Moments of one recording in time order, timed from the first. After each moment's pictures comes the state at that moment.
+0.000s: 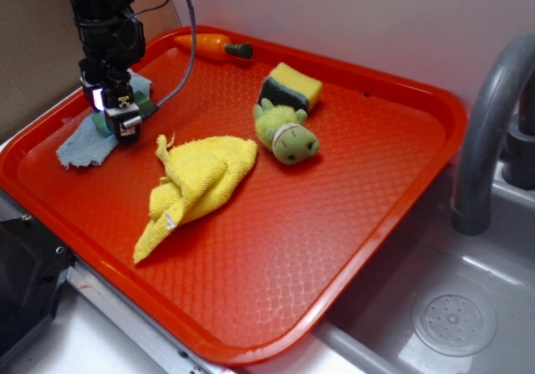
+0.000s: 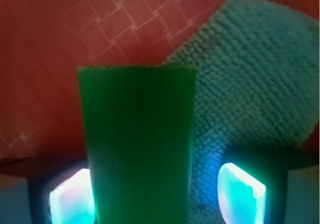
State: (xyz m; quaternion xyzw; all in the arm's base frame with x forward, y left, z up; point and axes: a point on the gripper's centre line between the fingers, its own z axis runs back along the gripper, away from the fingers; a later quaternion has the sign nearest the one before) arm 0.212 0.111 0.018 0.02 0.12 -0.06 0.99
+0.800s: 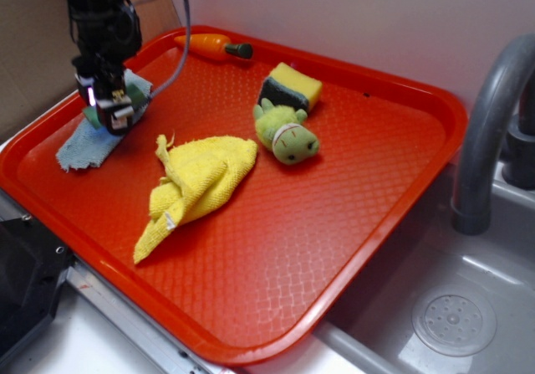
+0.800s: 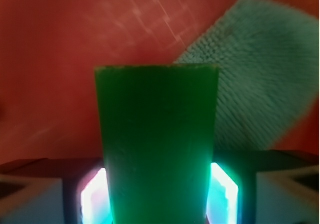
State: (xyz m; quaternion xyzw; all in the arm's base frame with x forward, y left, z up) arm 0.209 0.094 0.055 0.02 0.12 -0.06 0.99
